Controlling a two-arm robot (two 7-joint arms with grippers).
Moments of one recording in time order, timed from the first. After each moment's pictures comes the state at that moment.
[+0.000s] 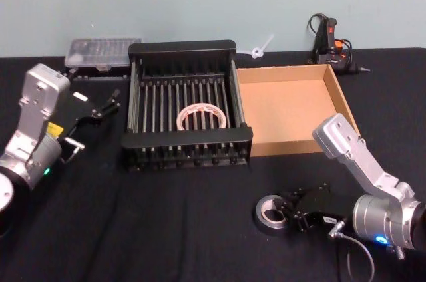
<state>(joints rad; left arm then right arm) -0.20 0.60 0.45 -1.41 -0.25 -0.12 0.03 0.05 0.61 -0.45 -1.77 0.37 0.57 0.40</state>
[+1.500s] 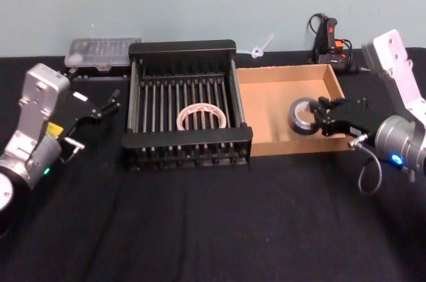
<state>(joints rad) -0.20 0.60 0.45 -1.41 -0.25 -0.12 0.03 0.19 0.50 -0.30 -1.65 0.33 0.48 0.26</state>
